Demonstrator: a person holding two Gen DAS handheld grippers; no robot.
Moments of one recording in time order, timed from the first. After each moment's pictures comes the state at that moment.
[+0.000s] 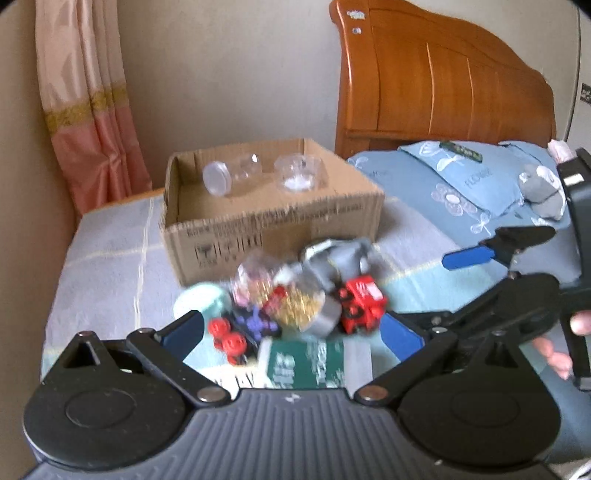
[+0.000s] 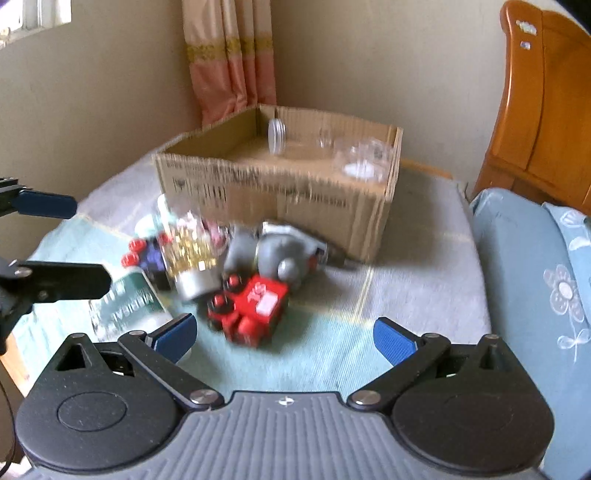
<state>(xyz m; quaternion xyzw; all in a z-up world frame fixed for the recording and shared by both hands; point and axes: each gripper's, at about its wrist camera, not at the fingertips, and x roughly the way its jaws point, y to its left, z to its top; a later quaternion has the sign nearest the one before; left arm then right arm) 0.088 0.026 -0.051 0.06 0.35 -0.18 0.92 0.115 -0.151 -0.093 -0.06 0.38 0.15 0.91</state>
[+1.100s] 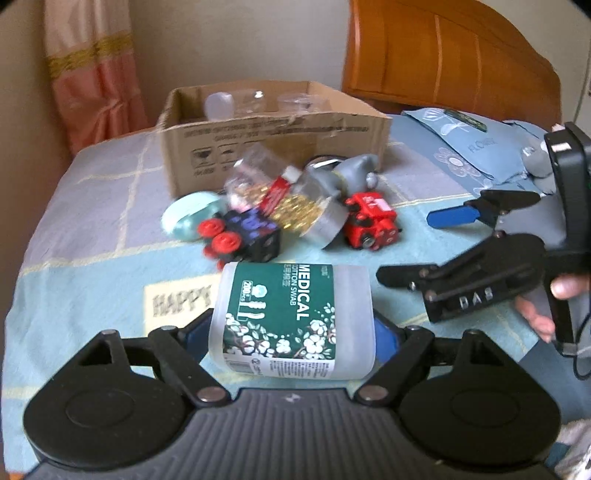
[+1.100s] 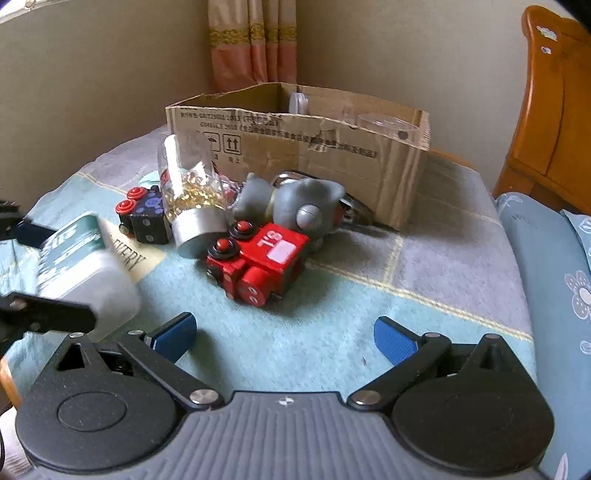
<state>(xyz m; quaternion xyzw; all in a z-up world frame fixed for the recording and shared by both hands) 0.065 0.042 -0.105 0.04 0.39 -0.17 0.90 0.114 -0.140 -0.134 -0.08 0.37 0.18 0.91</state>
